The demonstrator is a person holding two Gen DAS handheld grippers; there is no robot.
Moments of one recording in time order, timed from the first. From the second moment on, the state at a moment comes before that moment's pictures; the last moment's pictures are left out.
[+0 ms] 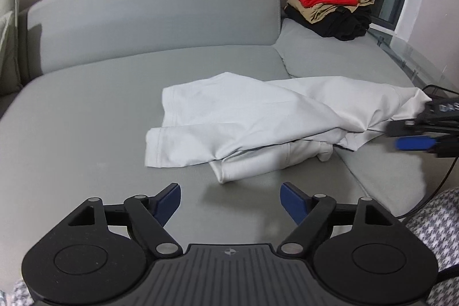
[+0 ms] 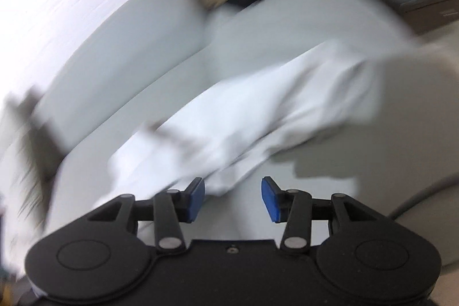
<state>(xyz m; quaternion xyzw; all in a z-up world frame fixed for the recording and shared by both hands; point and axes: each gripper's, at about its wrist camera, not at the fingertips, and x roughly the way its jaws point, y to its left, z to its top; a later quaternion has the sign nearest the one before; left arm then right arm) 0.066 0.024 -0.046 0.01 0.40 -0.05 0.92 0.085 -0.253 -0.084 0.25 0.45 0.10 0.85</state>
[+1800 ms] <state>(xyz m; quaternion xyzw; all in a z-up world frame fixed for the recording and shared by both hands) 0.024 0.076 -0.003 -0.04 0.36 -0.04 0.93 0.084 -0.100 0.012 0.02 0.28 0.19 0.94</state>
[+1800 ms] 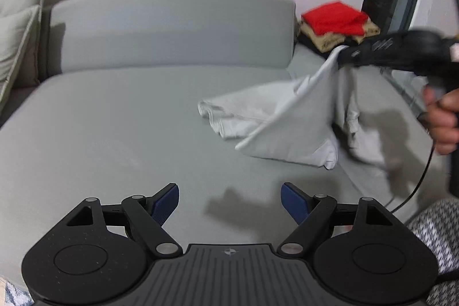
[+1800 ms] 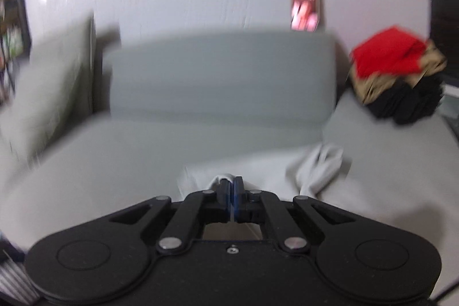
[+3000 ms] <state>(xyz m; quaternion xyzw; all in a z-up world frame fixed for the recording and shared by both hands) 0.053 0.009 -0.042 -0.04 0.39 -0.08 0.92 0.061 -0.287 -0.106 0.25 0.33 0.14 0.90</state>
